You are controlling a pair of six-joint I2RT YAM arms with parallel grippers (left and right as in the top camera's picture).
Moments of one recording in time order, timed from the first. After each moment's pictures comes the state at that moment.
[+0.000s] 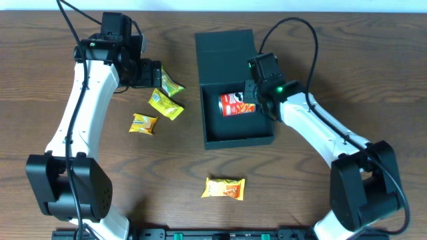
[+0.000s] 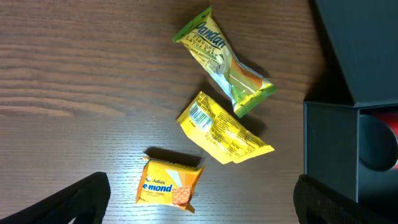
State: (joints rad) left arm -0.07 1.79 1.62 -1.06 0.10 -0.09; right arm 0.41 1.79 1.26 -0.48 0.15 0.44
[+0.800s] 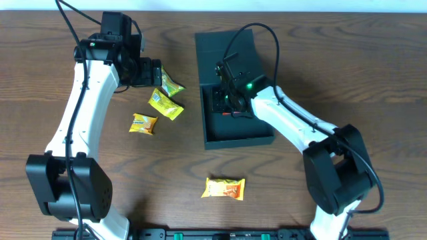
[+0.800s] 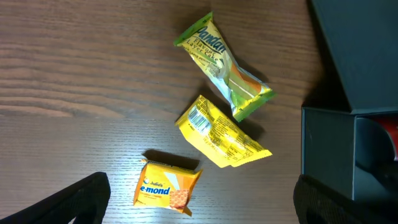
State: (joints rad) left arm -0.07 1.79 1.62 -1.05 0.10 -0.12; right arm 0.54 1.96 1.40 -0.56 -0.19 0.54
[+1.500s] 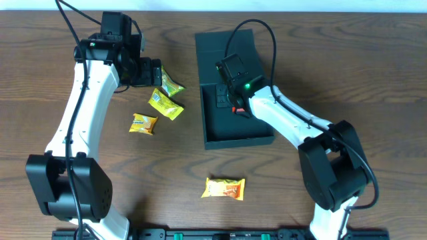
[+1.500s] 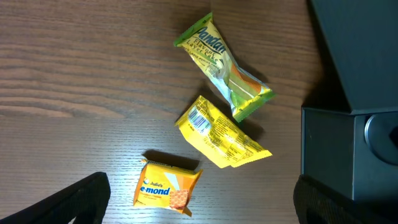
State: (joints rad) left arm -0.07 1.79 1.62 -1.05 0.10 -0.12; right arm 0.54 1.98 1.40 -0.51 0.07 0.46
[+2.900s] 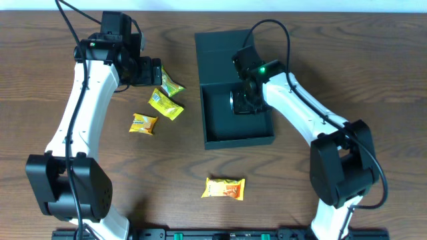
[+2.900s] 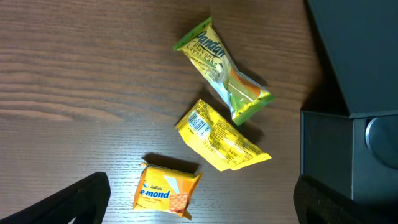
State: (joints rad) left arm -0.07 1.79 1.62 -1.03 0.10 -0.12; right arm 0.45 1.98 1.50 -0.92 0.00 0.41
